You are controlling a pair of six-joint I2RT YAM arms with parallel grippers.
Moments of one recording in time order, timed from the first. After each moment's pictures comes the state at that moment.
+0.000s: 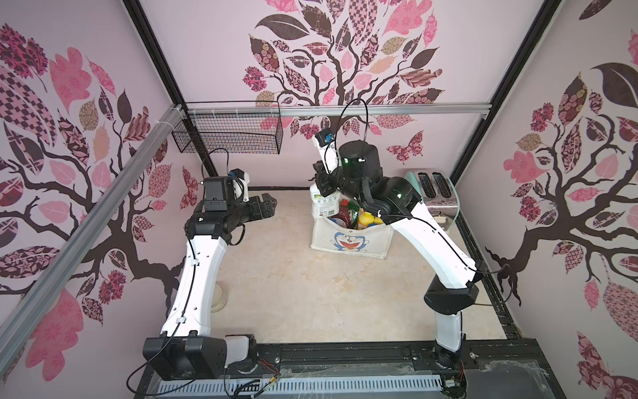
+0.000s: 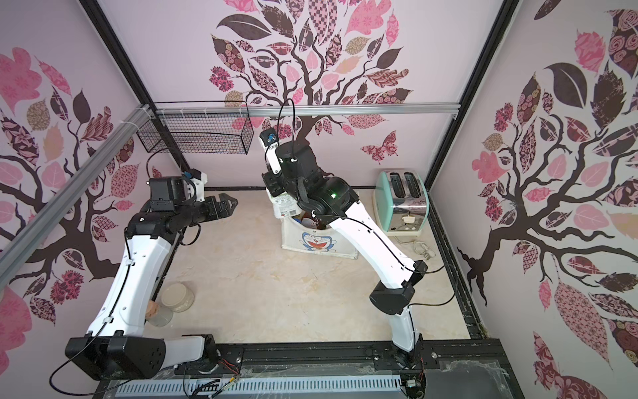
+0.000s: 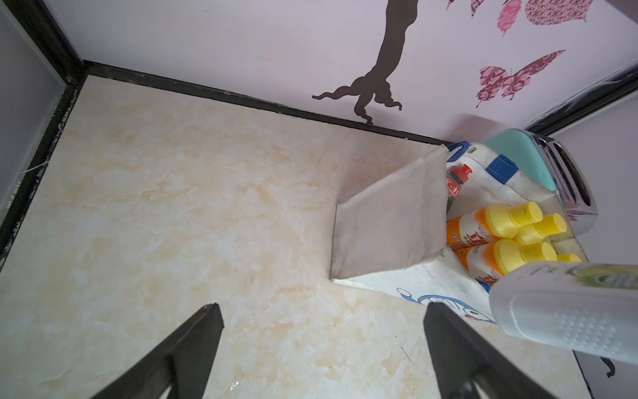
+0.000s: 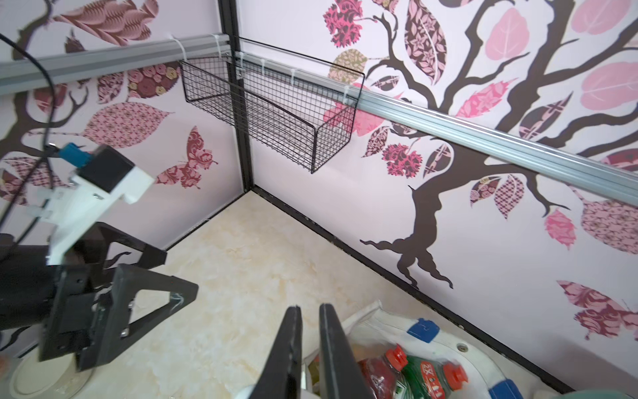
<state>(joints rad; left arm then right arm) -0.01 1.30 1.49 -0.82 0.30 -0.21 0.87 1.96 2.54 -0.83 0.31 -0.02</state>
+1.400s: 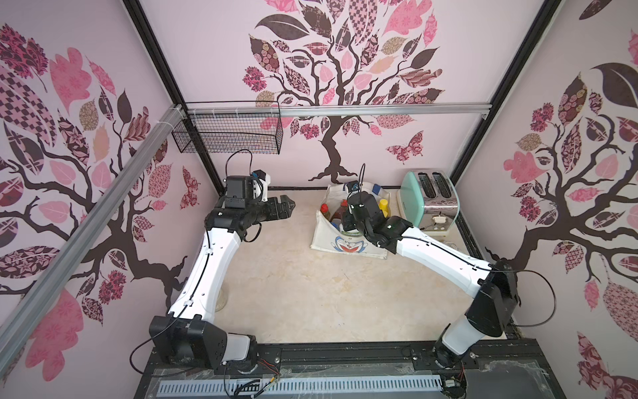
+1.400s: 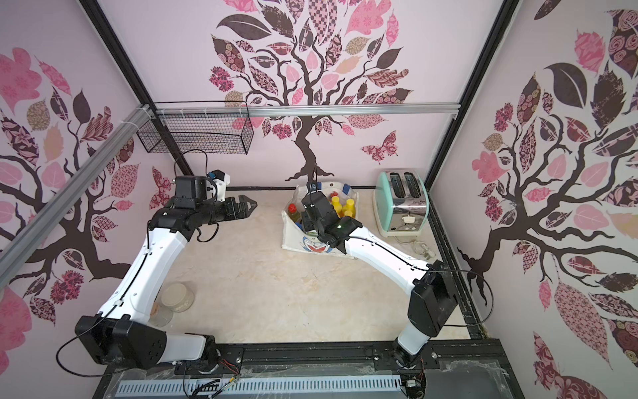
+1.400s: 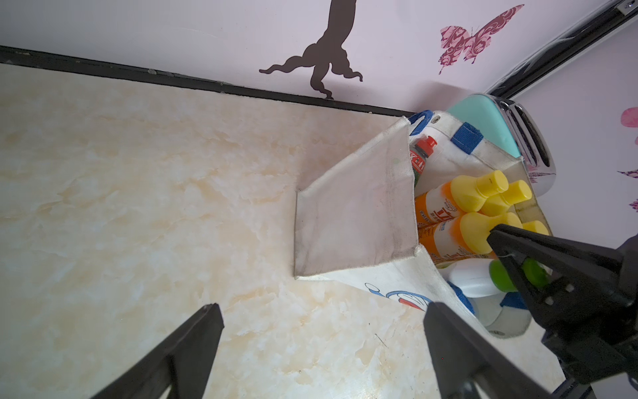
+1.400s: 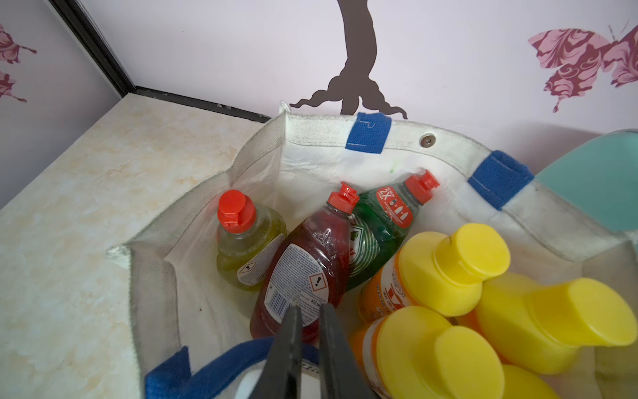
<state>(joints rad) -0.11 1.37 1.45 -0.74 0.35 -0.24 0.76 1.62 1.41 -0.33 0.41 0.25</state>
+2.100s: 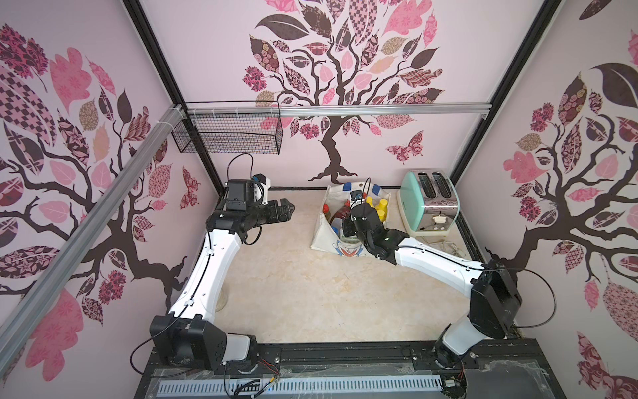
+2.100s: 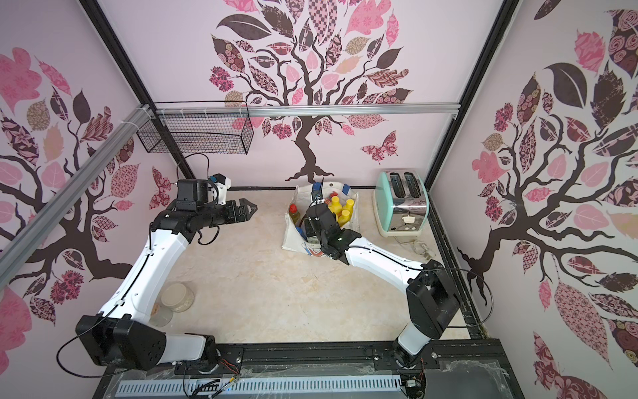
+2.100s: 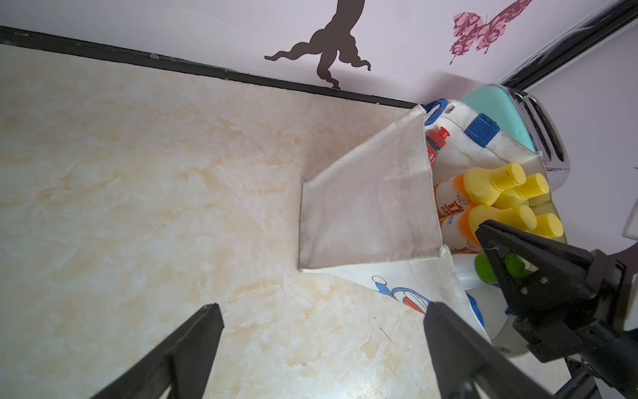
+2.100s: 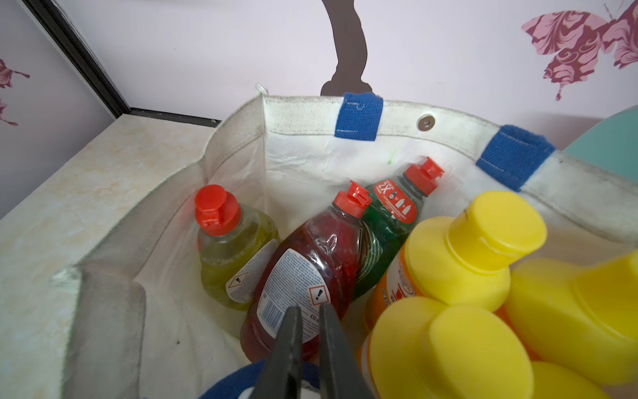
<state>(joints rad) -0.11 1.36 1.40 -0.73 0.34 -0.24 0.75 1.61 1.22 -0.08 0.43 0.27</state>
